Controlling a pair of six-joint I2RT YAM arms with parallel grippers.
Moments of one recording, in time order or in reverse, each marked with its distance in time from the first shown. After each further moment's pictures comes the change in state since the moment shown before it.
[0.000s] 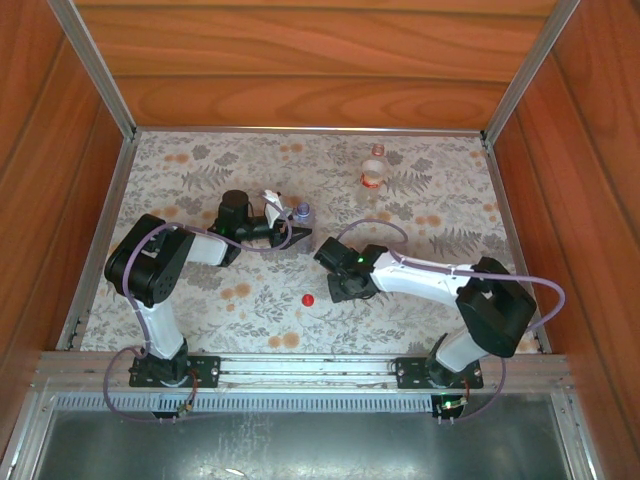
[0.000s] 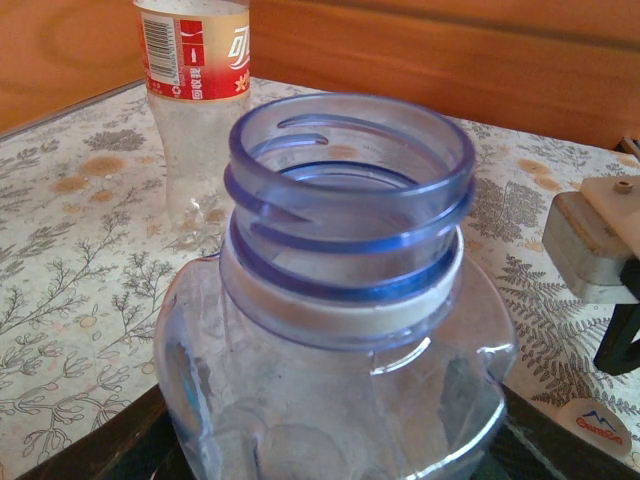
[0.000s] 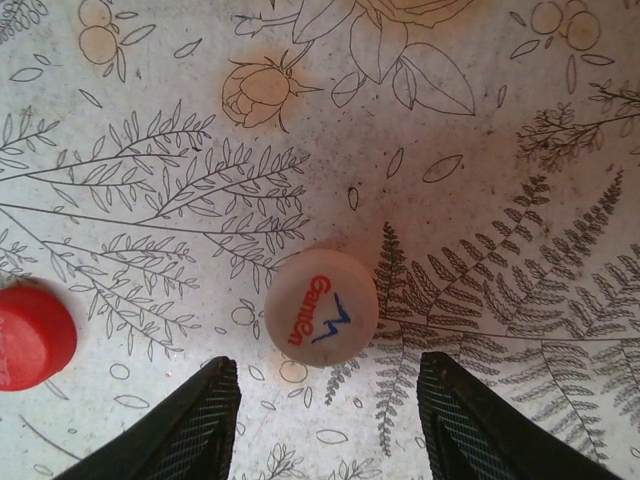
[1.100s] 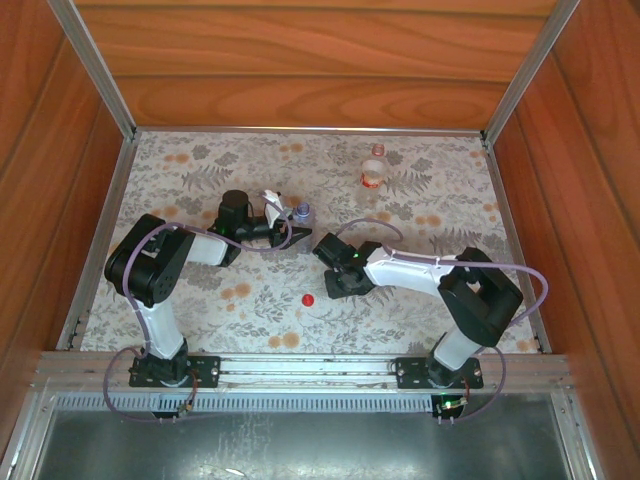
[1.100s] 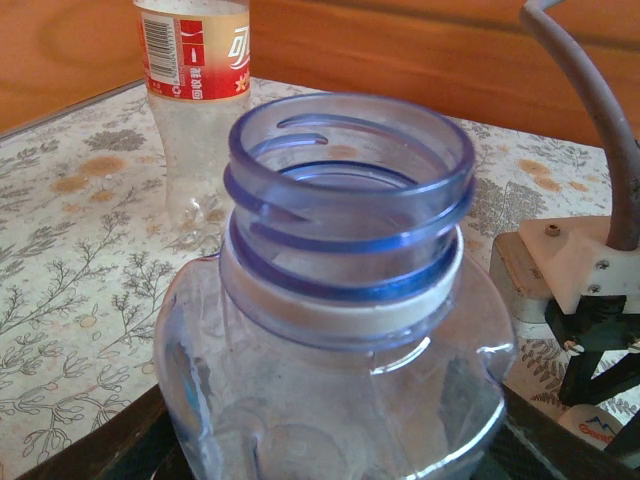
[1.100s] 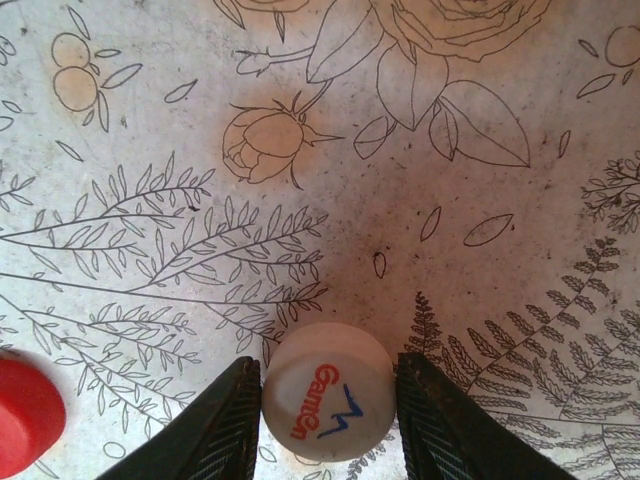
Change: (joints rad) left arm 0.000 0.000 0.000 0.000 0.000 0.000; right arm -0.044 0.083 0.006 0.082 -0.048 -0.027
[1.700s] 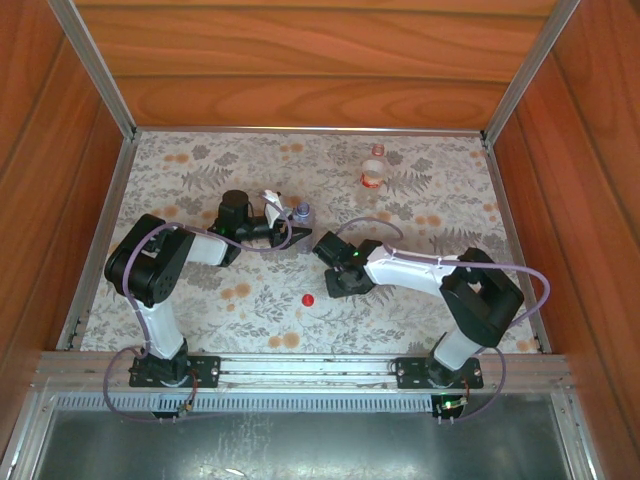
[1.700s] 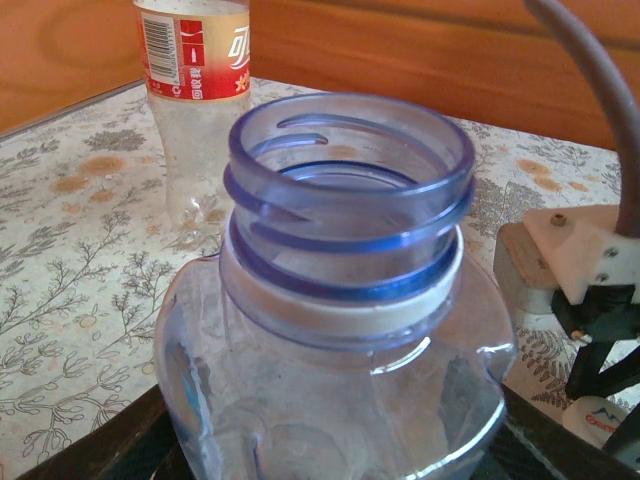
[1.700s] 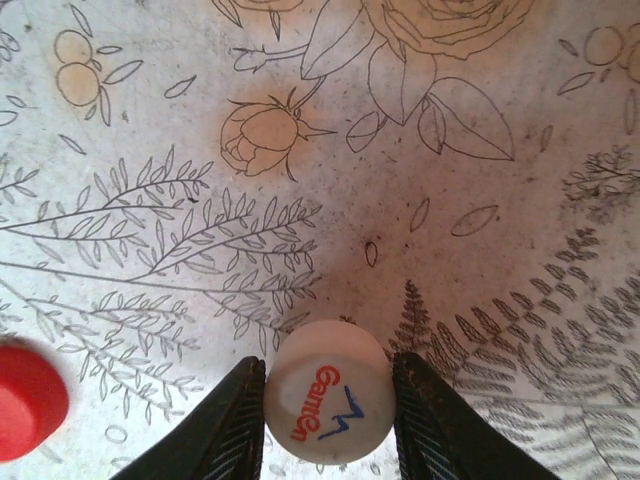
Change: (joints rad) left arm 0.000 0.000 0.000 0.000 0.000 0.000; right arm 0.000 -0.014 0.026 -0.049 0.002 -0.003
